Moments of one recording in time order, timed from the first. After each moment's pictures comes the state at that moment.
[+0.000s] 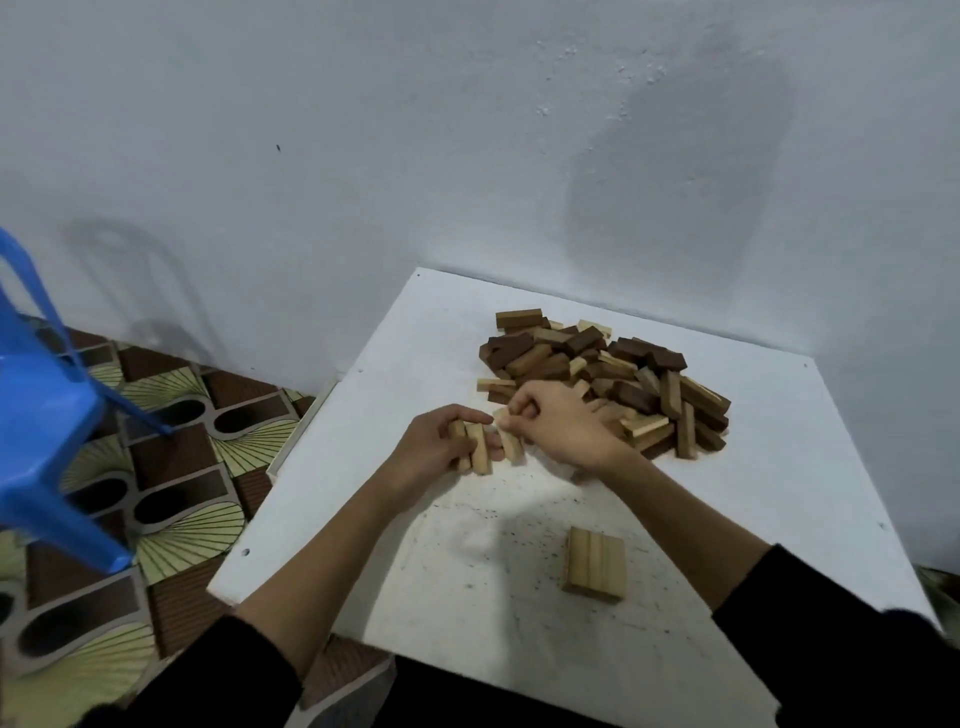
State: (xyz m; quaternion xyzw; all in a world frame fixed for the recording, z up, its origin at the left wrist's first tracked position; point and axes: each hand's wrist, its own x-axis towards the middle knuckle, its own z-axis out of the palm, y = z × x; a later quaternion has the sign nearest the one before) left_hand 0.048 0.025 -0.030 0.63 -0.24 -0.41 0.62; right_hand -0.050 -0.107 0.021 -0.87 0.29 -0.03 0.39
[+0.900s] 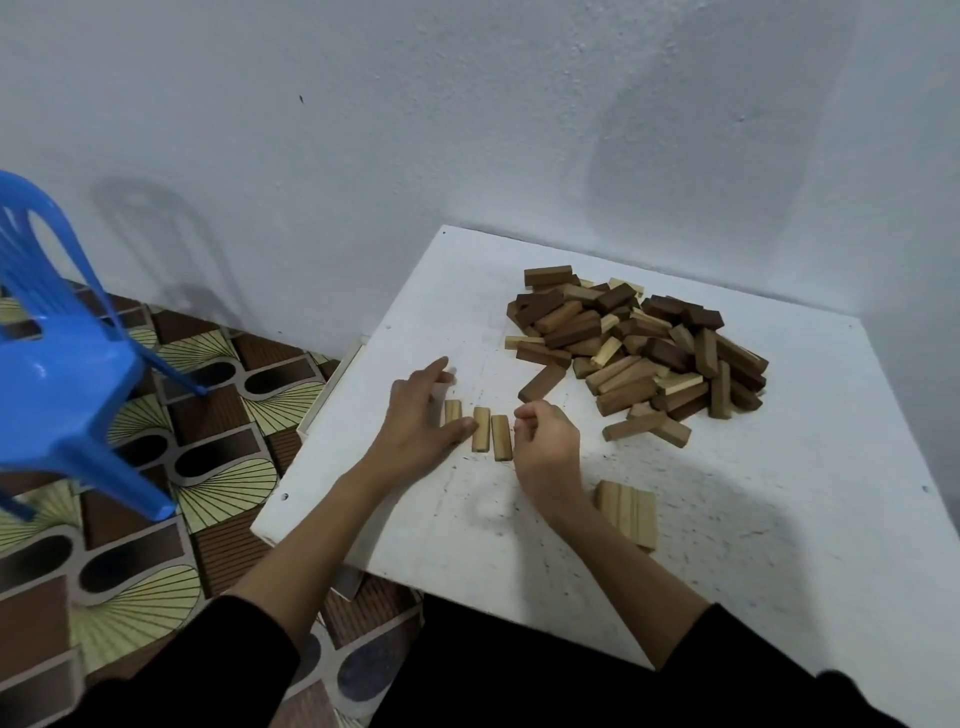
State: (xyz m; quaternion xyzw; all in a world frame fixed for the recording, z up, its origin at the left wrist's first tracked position) left_hand 0.064 0.069 -0.063 0.80 -0.36 -0.18 0.44; right_hand -0.056 -0.036 -0.060 -0.83 0.38 -0.23 0.35
